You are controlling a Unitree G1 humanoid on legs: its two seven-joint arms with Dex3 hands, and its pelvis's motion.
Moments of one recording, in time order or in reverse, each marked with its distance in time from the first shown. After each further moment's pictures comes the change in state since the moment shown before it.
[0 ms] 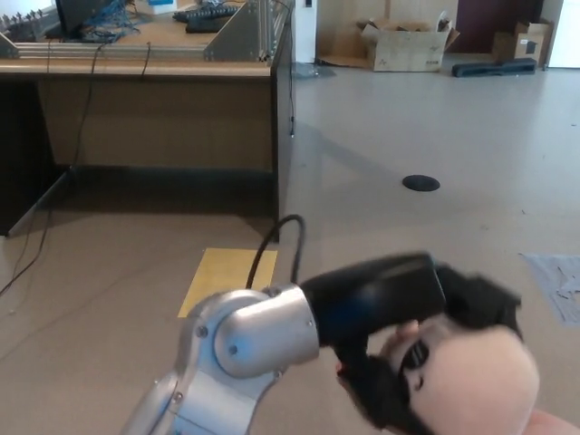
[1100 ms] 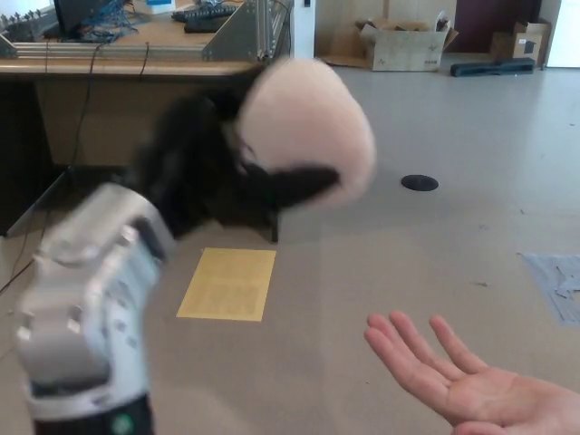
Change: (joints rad) left_arm -0.254 -0.087 0.754 0.066 -0.344 0.491 0.184; right_arm -0.006 0.016 -0.024 -0.016 0.019 0.063 0.001
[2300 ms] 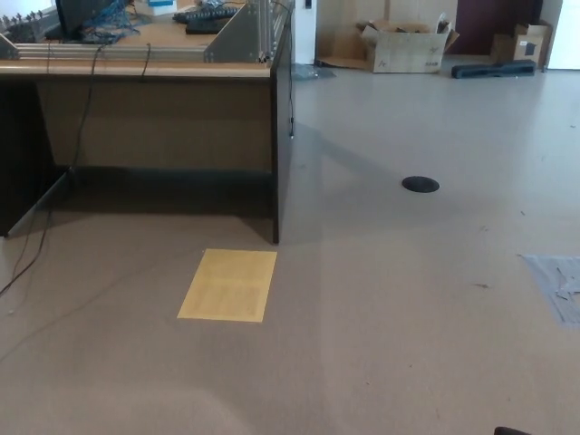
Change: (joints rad) left_arm 0.472 0.312 0.711 0.035 -0.522 0.417 -0.019; right_arm 0.045 0.016 -0.016 -0.028 0.010 0.040 -0.009
